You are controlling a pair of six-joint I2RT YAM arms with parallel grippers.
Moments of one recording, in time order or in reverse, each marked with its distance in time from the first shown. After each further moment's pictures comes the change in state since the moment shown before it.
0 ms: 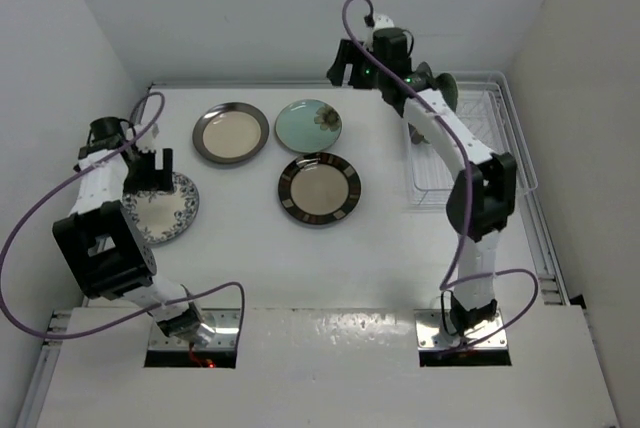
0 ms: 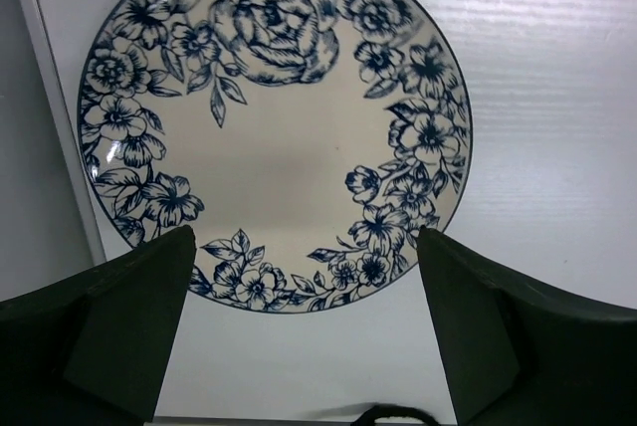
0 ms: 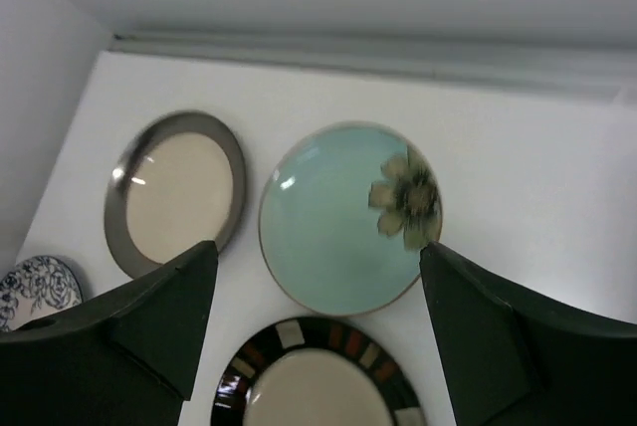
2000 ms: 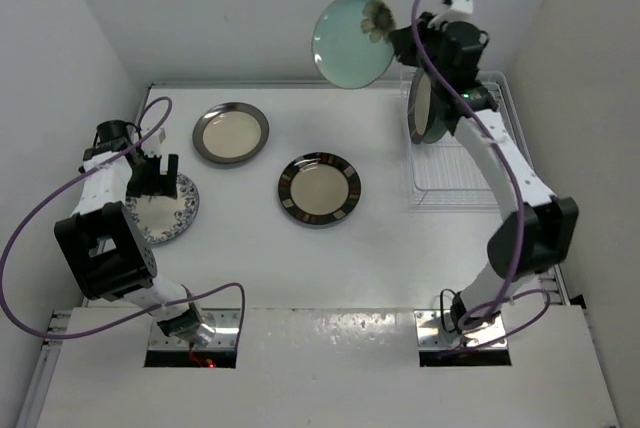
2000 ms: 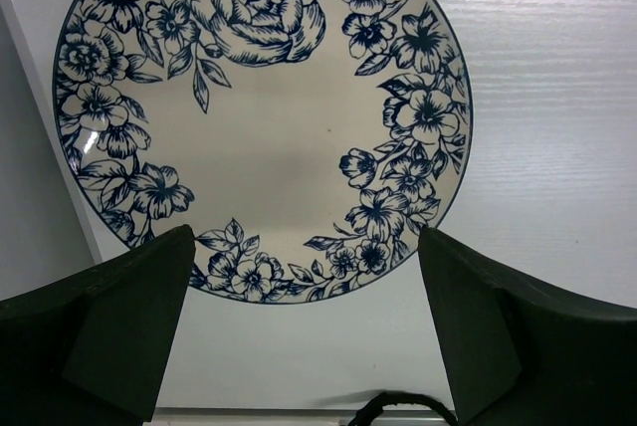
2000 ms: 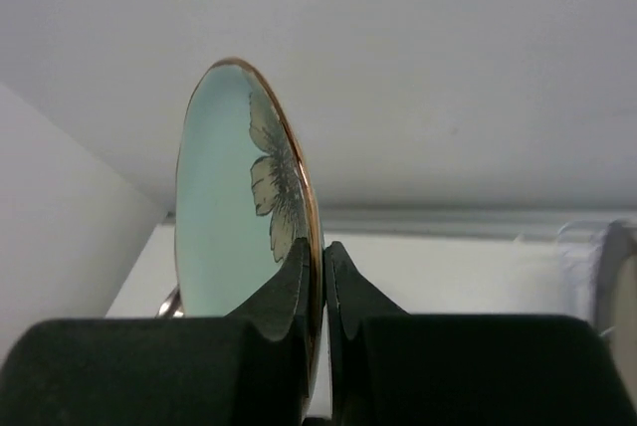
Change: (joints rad) left arm -0.037 -0.020 -0.044 -0.012 -0.035 0.045; right arm -0.129 -0.299 -0.319 0.353 0.018 0.114
